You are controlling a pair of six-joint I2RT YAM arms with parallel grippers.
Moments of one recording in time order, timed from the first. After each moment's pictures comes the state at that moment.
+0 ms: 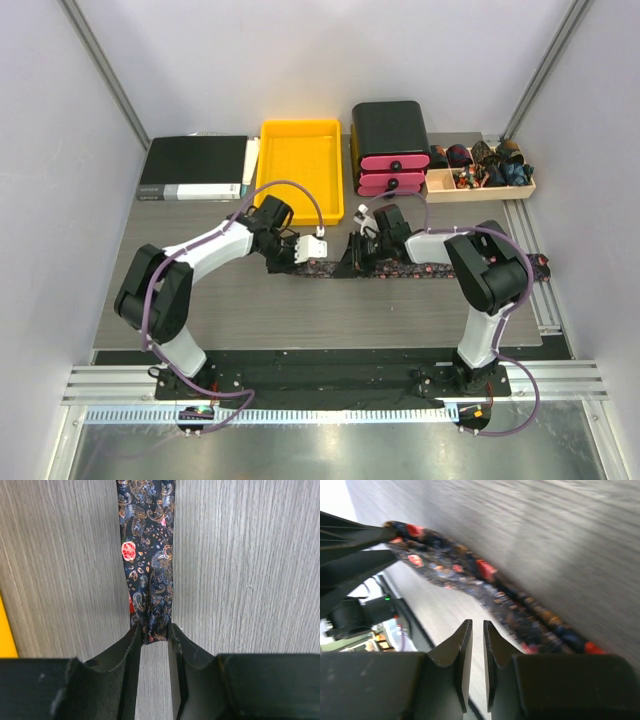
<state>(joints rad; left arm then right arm) -0.53 1.66 1.06 -0.60 0.41 1.00 0.46 1.85 0.87 0.08 -0.72 0.61</state>
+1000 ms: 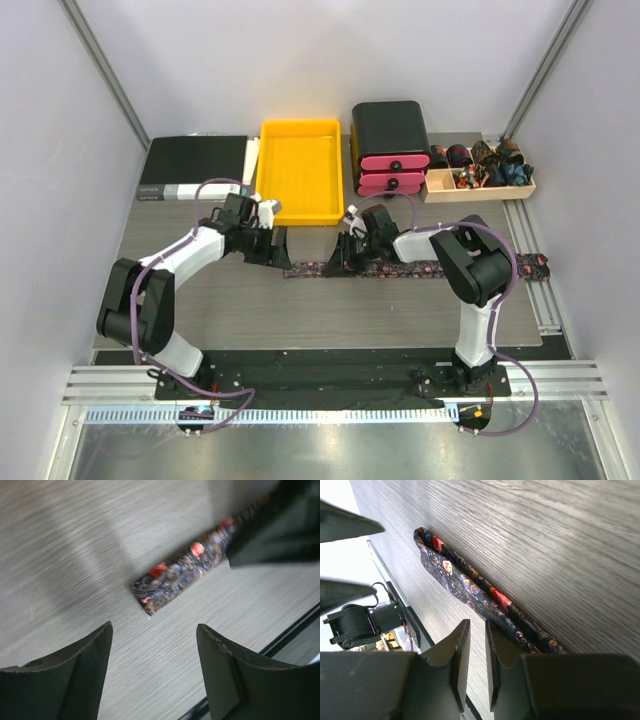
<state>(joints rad) -0.35 1.55 0.95 -0.45 0.45 -0.06 0.51 1.94 0.93 0.15 -0.71 0.70</state>
